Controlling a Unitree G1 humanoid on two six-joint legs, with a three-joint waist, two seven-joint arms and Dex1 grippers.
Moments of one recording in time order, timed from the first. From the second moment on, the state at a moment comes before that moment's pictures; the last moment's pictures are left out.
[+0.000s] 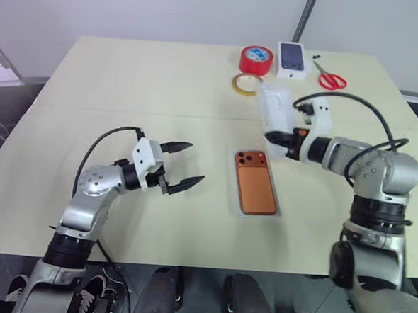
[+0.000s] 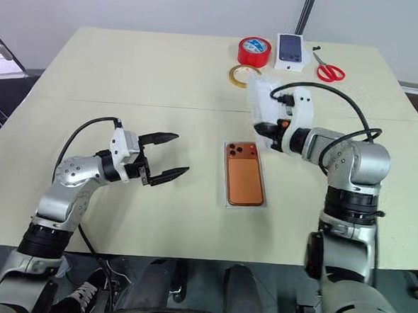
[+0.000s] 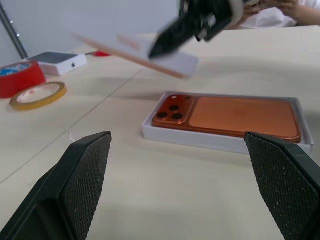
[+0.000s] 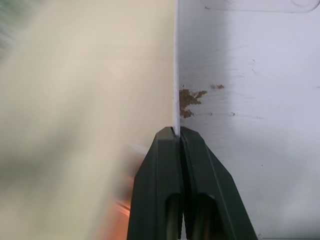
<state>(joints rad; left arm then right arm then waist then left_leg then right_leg) -0.31 0.47 -0.06 -0.05 -0.34 0.06 -0.96 -0.74 -0.30 -0.39 -0.09 0.58 1.32 0.45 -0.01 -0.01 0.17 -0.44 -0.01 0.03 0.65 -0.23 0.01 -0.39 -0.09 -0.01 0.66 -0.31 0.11</state>
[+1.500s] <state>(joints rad) -0.41 0.23 -0.20 0.09 -0.31 0.18 -0.90 -0.19 -0.49 -0.16 -0.19 1.96 1.04 -0.26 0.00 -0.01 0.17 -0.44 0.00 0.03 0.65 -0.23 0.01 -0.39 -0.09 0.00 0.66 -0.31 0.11</state>
